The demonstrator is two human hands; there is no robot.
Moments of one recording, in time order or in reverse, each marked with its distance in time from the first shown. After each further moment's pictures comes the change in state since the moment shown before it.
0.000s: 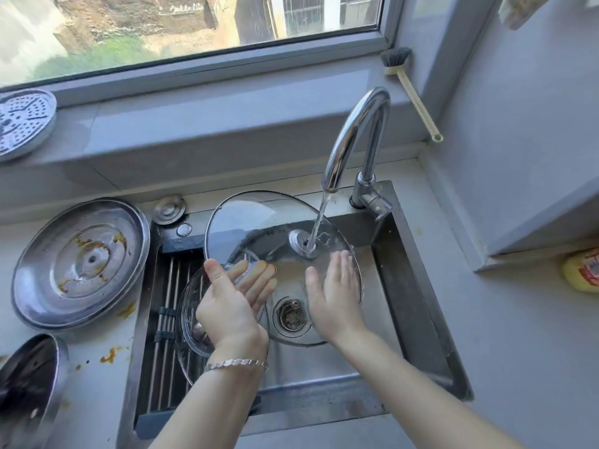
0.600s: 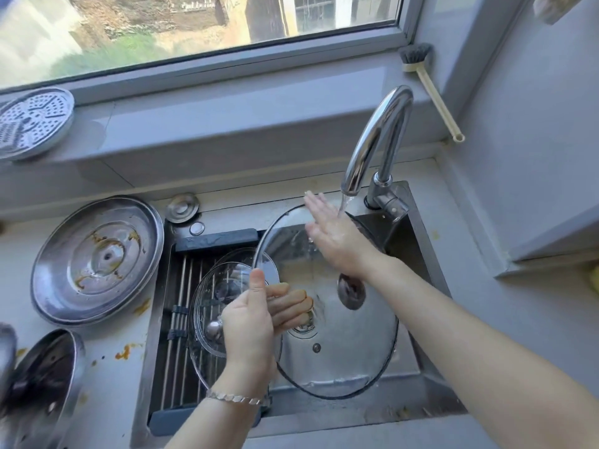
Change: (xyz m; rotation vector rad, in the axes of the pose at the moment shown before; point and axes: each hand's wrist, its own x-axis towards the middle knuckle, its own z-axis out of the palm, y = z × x) left_hand -0.005 -0.006 -0.018 0.243 -0.209 -0.037; right_hand 0.076 -0.037 -0.048 -0.111 -0.130 -0.468
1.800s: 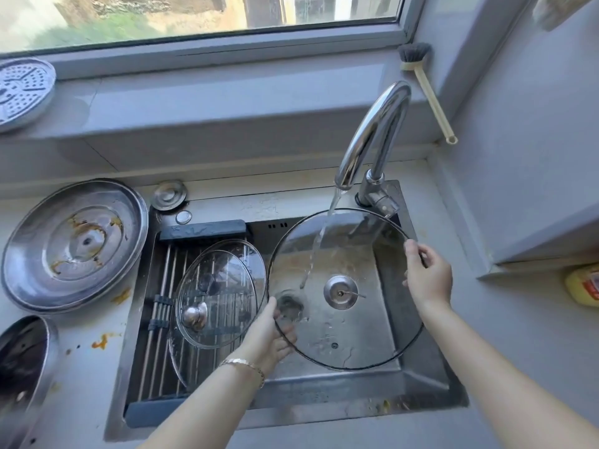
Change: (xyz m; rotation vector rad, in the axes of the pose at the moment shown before) left_hand 0.038 -0.067 -0.008 0.087 -0.127 -0.655; right_hand -0.085 0.103 -0.008 0.378 0.764 0.649
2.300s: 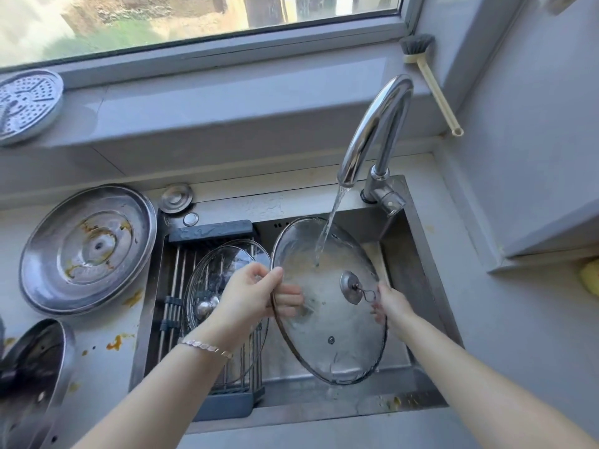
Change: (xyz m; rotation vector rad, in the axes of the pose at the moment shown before) left_hand -0.057 0.061 -0.002 0.344 -0.122 0.473; right_hand -0.023 0.045 0.046 0.041 -0.429 0.644
